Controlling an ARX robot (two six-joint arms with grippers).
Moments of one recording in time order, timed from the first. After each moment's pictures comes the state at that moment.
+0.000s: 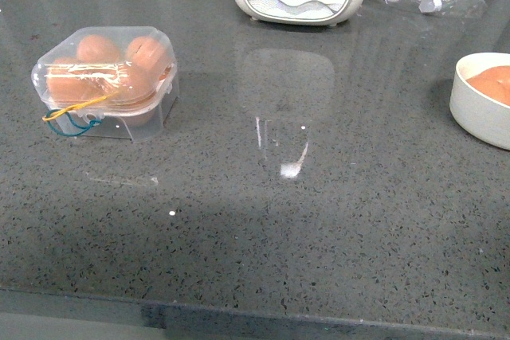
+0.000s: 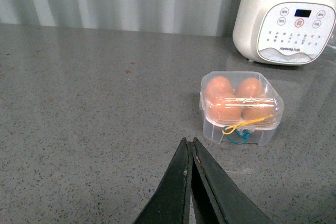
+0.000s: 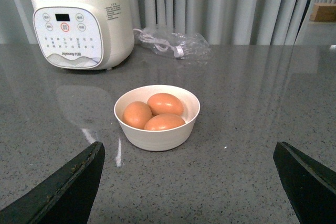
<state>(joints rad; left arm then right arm) 0.00 0.00 0.03 0.00 0.00 0.00 0.00 0.00 0.01 0.00 0.00 0.00</state>
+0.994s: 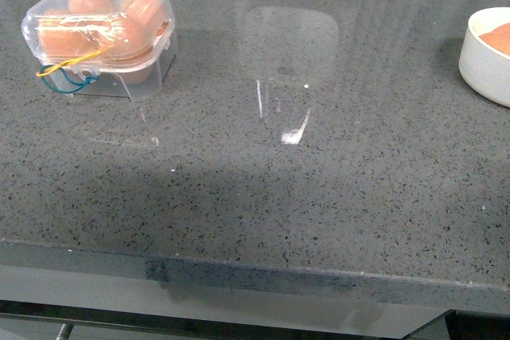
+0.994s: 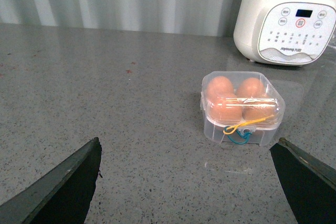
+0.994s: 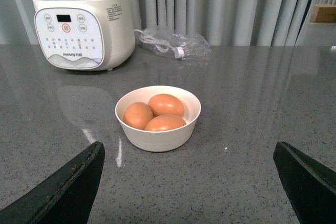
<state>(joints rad) 0.00 0.00 0.03 0.00 0.00 0.00 0.00 0.00 0.01 0.00 0.00 0.00</state>
